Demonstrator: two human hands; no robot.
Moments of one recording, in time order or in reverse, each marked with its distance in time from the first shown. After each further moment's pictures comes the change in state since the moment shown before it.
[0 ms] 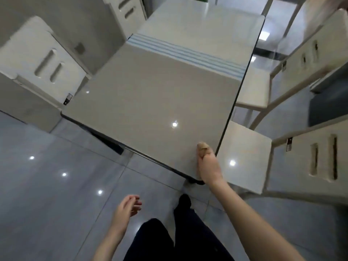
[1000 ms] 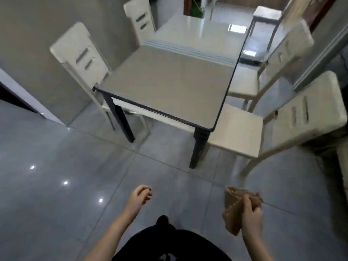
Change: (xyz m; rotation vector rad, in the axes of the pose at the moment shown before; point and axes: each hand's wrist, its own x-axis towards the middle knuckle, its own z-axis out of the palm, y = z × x) left_hand -0.167 -0.170 -0.105 0.139 -0.140 0.137; right_hand -0.436 0.094 0.043 0.828 0.477 0.497
